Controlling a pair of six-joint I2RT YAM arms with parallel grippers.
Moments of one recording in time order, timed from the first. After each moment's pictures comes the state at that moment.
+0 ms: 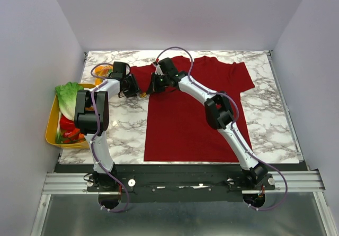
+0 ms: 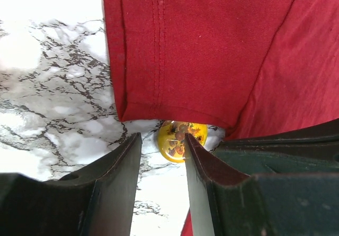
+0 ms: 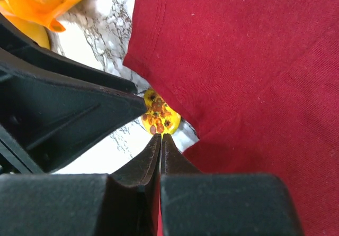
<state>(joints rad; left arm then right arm) -0.07 1.99 1.33 -0.27 0.24 -0.49 0.66 2.66 2.36 -0.42 -0.46 0.56</state>
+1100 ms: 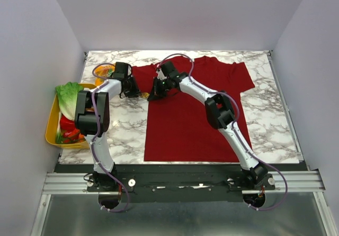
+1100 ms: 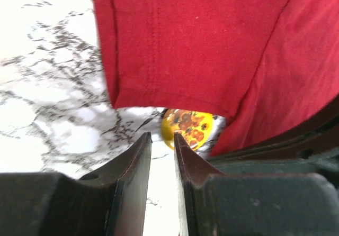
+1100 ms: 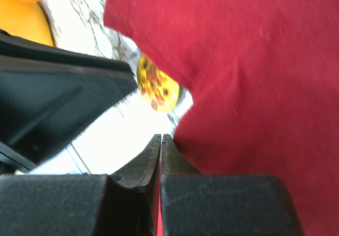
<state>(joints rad) -0.09 1.98 1.32 -0.30 0.23 -0.48 0.65 2.67 2.33 -0.51 -0.57 0.70</state>
